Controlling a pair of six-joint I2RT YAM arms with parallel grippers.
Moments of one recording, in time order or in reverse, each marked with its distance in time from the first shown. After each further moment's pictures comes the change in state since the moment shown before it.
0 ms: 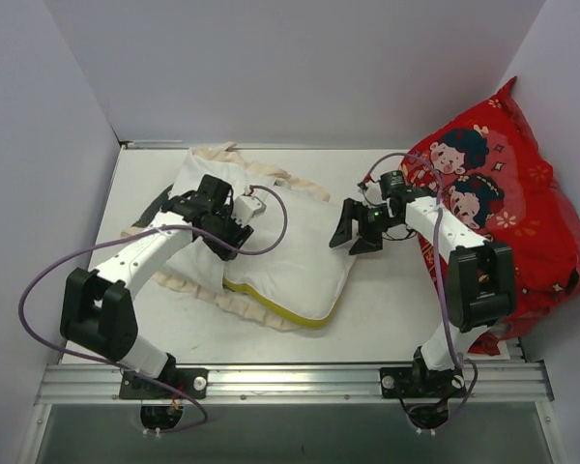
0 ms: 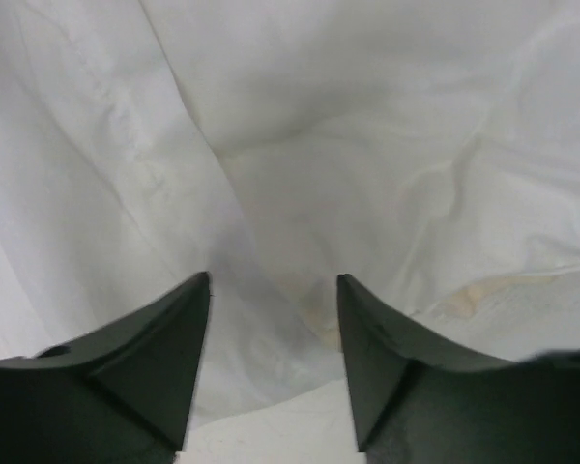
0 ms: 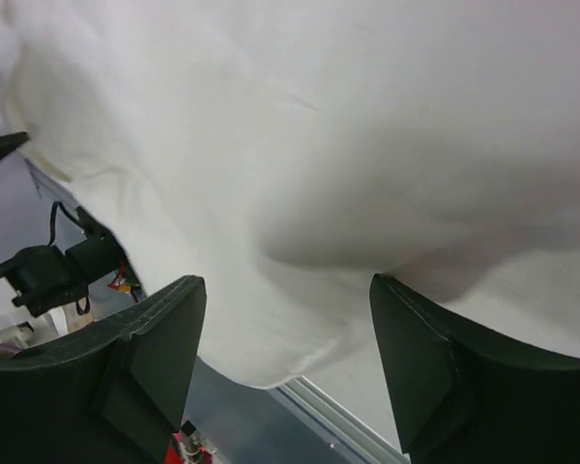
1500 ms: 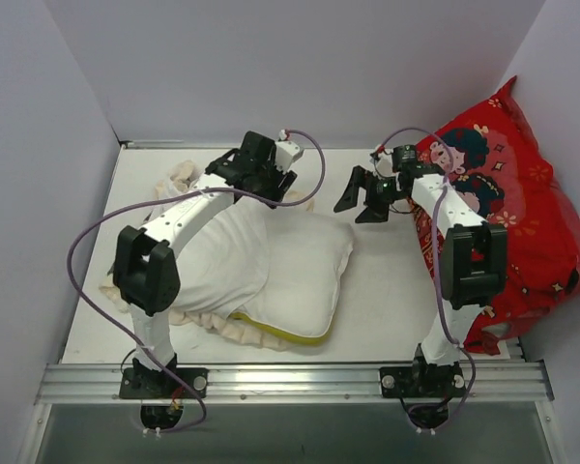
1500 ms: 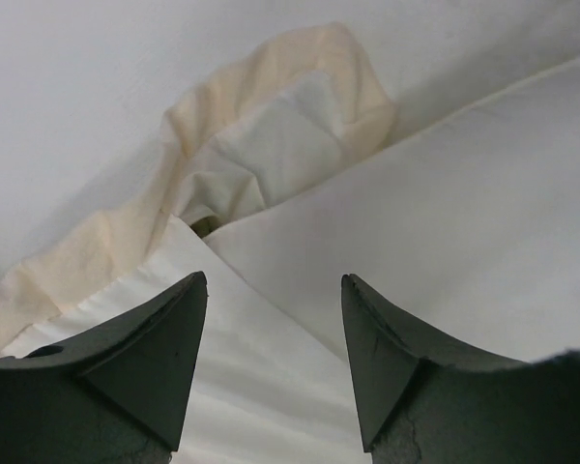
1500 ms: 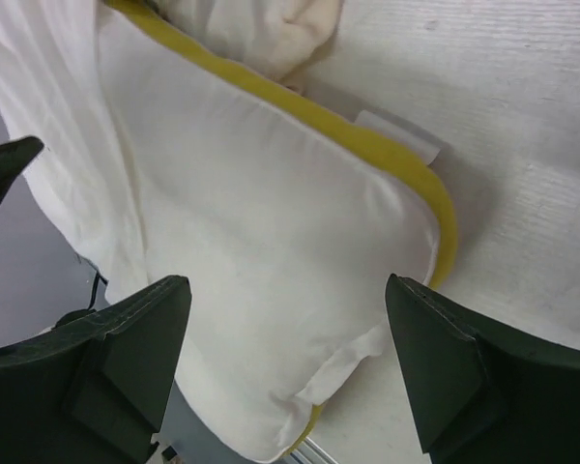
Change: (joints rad) left arm -0.130 0.362 0.522 0.172 -0.098 -0.172; right arm -0.146 0.125 0.217 -0.022 -0.010 0.006
